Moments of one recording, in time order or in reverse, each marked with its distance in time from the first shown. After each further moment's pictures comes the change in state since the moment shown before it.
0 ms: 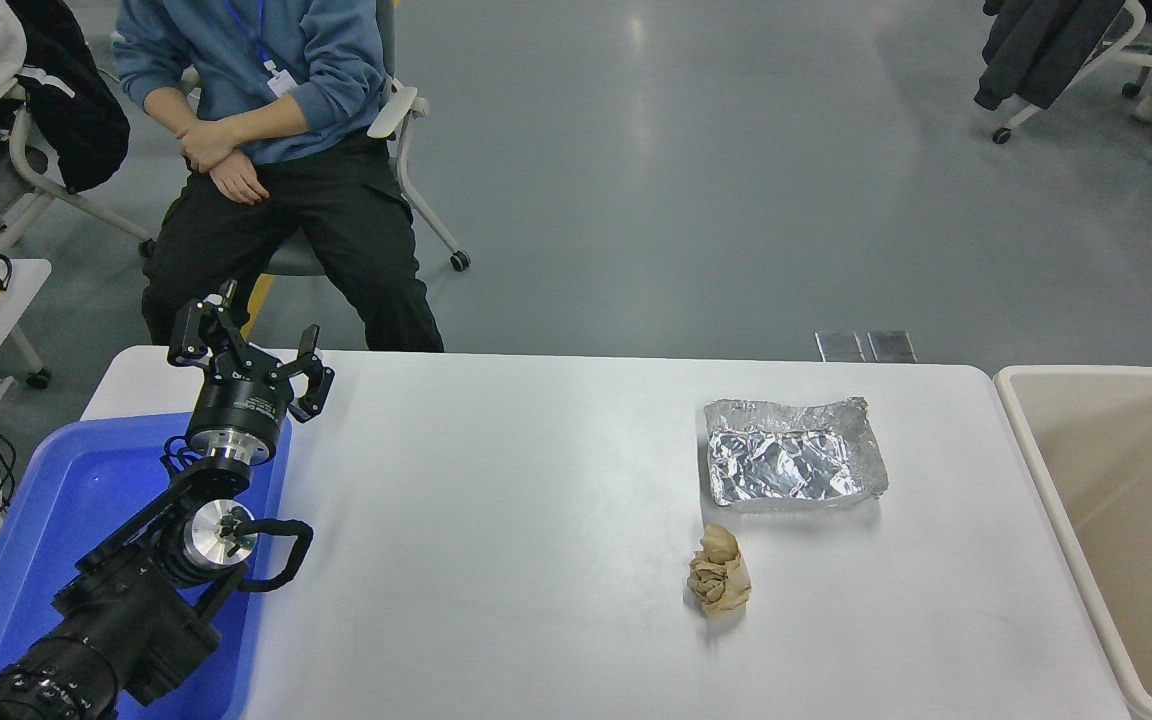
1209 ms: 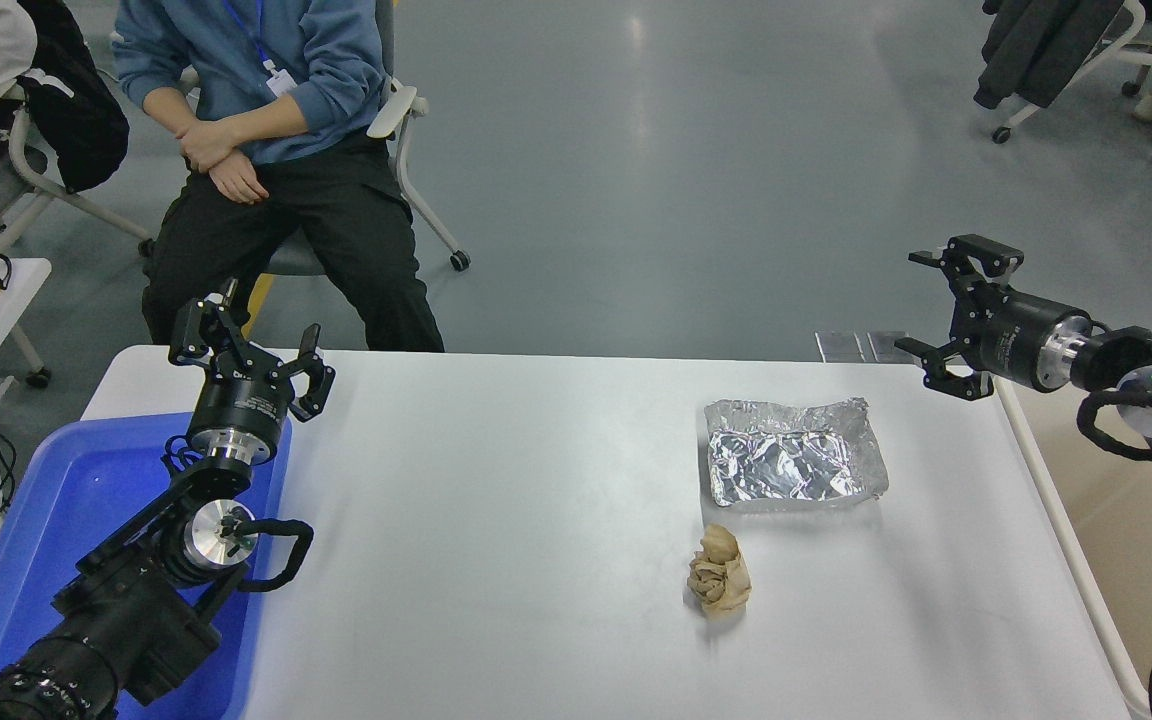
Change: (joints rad) left arm -0.001 -0.001 0.000 0.000 0.000 0.000 0.000; right arm 0.256 0.109 -0.008 0.481 -0.364 0.086 0.027
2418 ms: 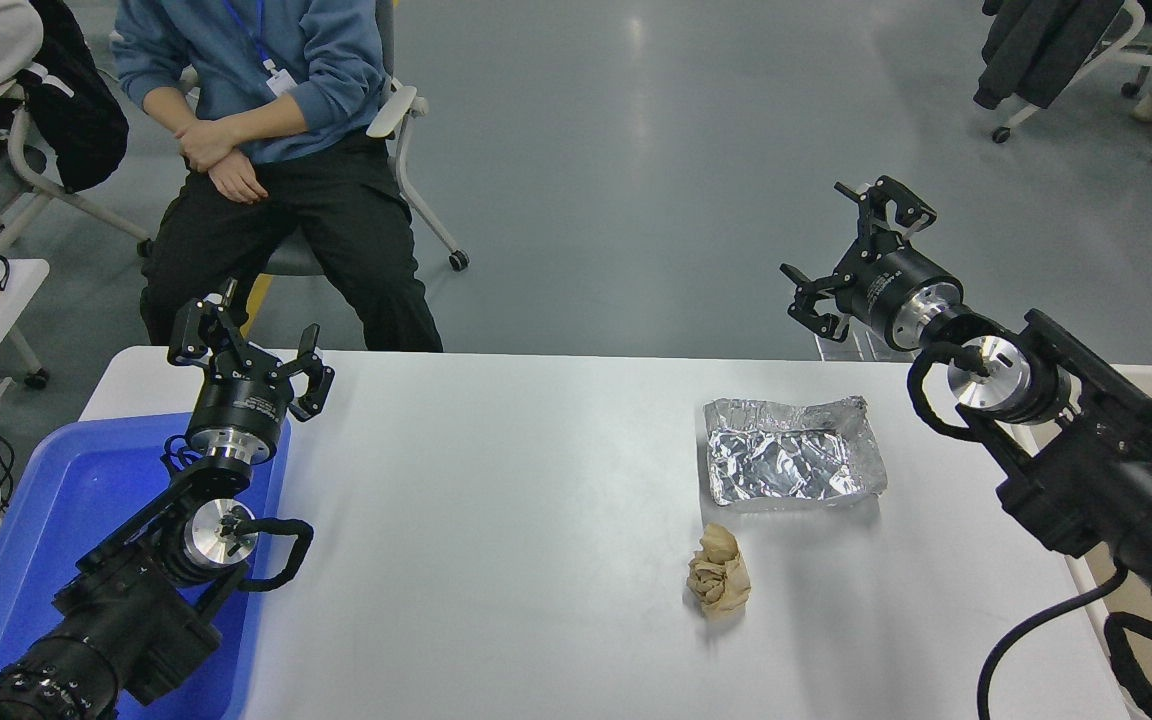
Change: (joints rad) left arm 0.000 0.000 0.000 0.000 0.000 0.000 0.000; right arm -0.189 0.243 0.471 0.192 0.162 -0.457 0.009
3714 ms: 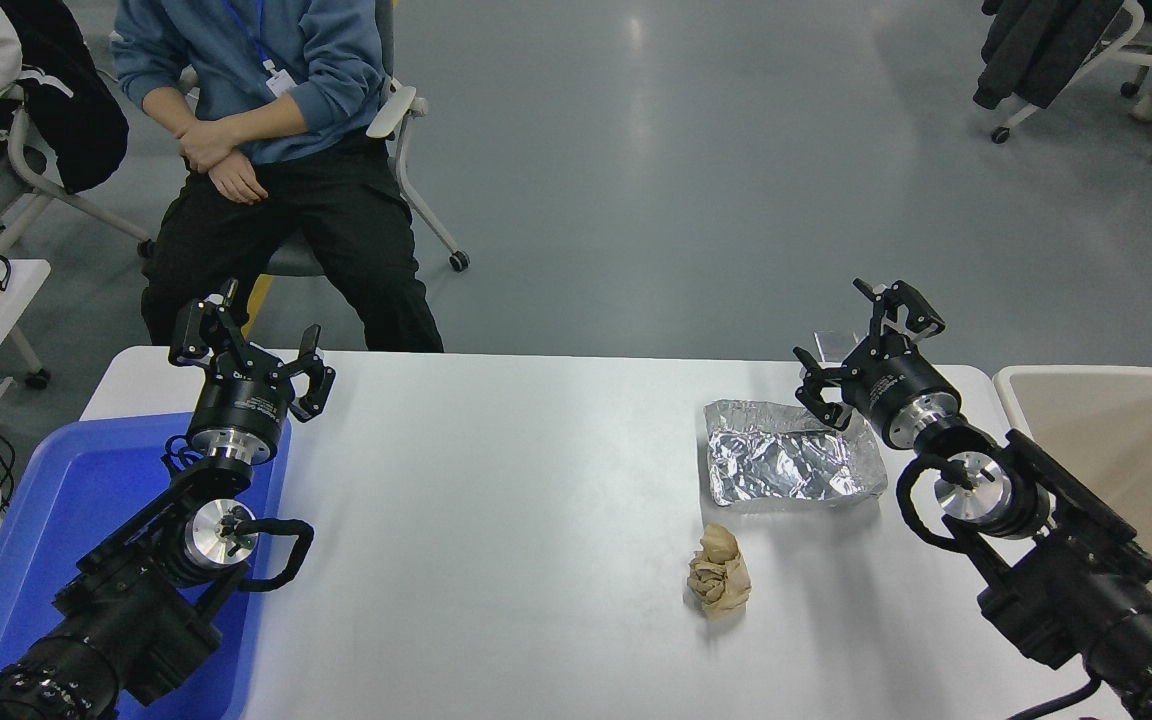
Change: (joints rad) left arm 0.000 0.000 0.001 0.000 0.000 0.000 0.000; right arm -0.168 0.086 0.086 -0.016 -0.176 0.030 0.136
